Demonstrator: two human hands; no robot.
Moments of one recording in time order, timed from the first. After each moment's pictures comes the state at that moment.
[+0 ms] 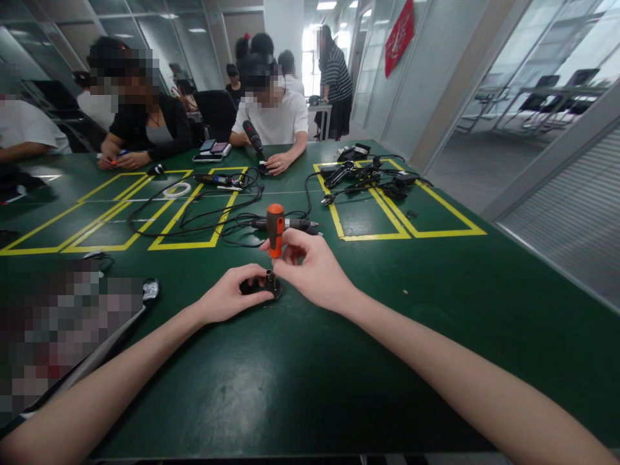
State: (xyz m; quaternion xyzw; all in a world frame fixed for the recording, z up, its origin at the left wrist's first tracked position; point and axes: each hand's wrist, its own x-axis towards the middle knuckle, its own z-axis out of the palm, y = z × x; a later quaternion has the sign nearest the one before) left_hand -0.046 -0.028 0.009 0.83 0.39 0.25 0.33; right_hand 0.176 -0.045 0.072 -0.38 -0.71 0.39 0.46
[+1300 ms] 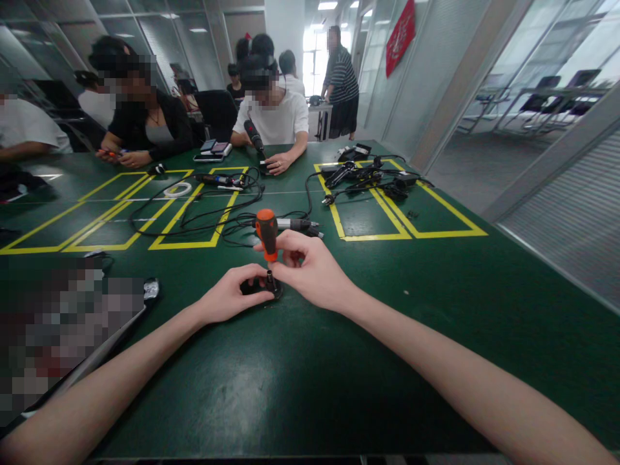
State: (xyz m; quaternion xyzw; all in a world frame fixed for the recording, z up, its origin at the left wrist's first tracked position) left_hand -0.044 -0.028 0.009 0.82 0.38 0.26 0.33; right_hand 0.177 -0.045 0.076 -0.35 -0.73 0.39 0.44
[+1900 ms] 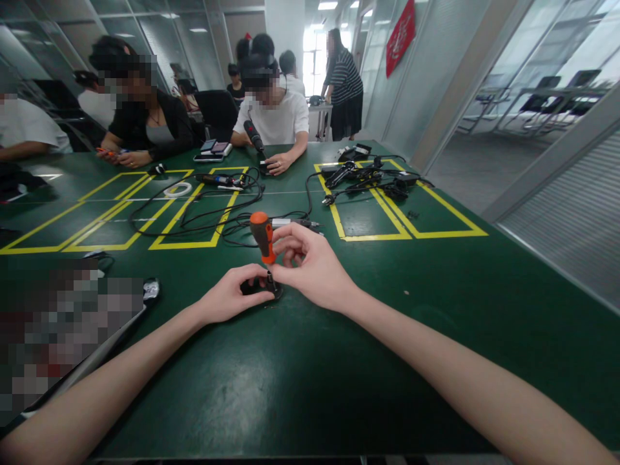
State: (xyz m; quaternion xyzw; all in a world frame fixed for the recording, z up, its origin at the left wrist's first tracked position) left_hand -0.045 -0.028 0.008 0.83 0.37 0.26 0.33; right_hand 0.175 -0.045 0.074 -0.35 -0.68 0.44 0.48
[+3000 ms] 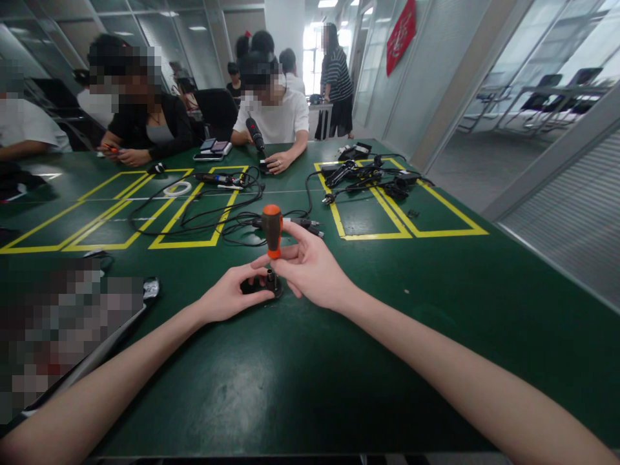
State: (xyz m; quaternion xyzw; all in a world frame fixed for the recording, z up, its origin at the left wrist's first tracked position) left_hand -0.047 -0.028 0.008 0.83 0.38 0.25 0.33; right_hand 0.172 -0.050 0.076 -0.33 -0.59 0.60 0.42
